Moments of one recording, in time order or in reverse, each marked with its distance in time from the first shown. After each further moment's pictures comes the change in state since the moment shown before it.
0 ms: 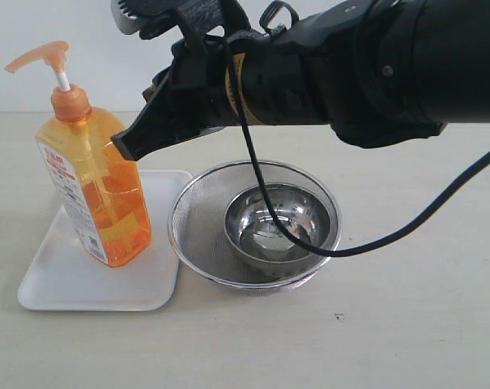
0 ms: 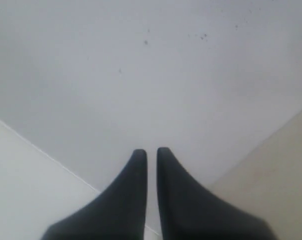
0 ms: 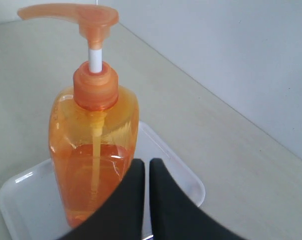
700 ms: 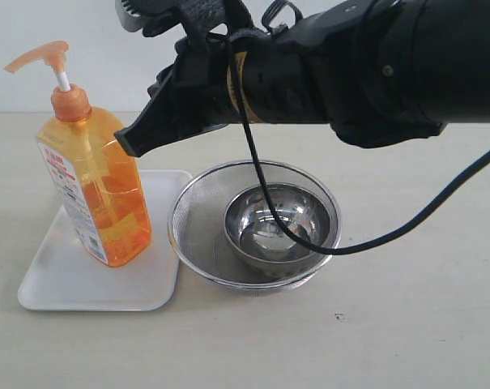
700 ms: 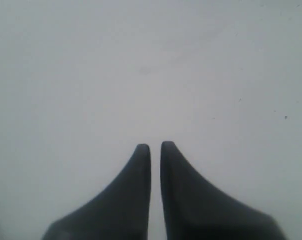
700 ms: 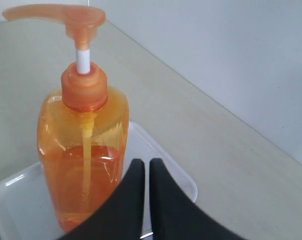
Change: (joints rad) left arm 0.000 0.076 -0.225 0.331 -0.489 1.029; right arm 0.000 0.000 0.000 0.000 0.027 0.000
